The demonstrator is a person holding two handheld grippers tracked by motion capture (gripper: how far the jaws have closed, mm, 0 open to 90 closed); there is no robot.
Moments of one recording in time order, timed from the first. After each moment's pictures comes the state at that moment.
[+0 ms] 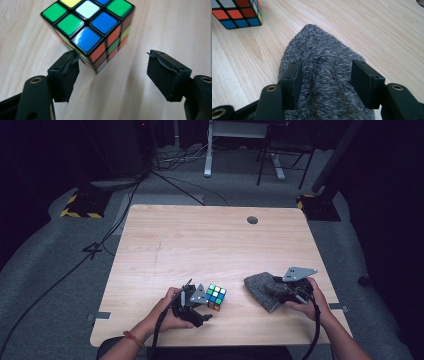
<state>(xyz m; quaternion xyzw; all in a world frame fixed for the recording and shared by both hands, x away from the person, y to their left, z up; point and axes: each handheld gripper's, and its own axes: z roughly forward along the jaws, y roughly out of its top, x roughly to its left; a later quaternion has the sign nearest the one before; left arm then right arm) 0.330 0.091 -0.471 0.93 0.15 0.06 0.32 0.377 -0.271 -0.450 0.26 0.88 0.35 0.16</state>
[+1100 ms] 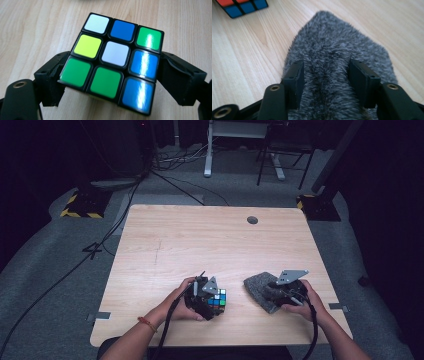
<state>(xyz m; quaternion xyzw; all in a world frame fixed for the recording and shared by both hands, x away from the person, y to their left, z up) 0.369 0.058 -0.479 0.93 0.12 0.04 0.34 0.382 -0.262 -0.470 0.25 0.91 0.32 0.12</state>
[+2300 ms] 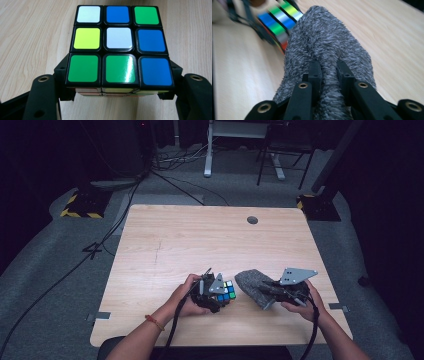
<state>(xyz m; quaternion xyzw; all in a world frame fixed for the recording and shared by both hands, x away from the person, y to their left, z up) 0.367 0.037 -0.457 0.93 0.09 0.12 0.33 0.357 -0.244 -0.418 0.18 0.88 0.43 0.14</state>
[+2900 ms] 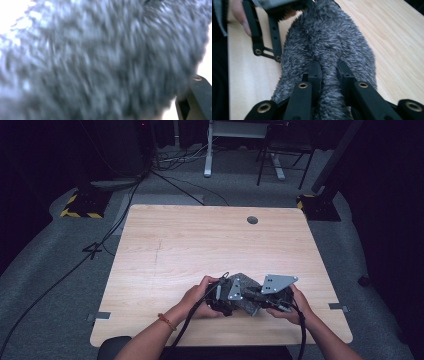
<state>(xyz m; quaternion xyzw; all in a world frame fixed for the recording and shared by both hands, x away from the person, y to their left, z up) 0.357 0.006 -0.454 0.94 0.07 0.15 0.31 0.345 -0.202 -0.419 0.13 0.90 0.40 0.15</state>
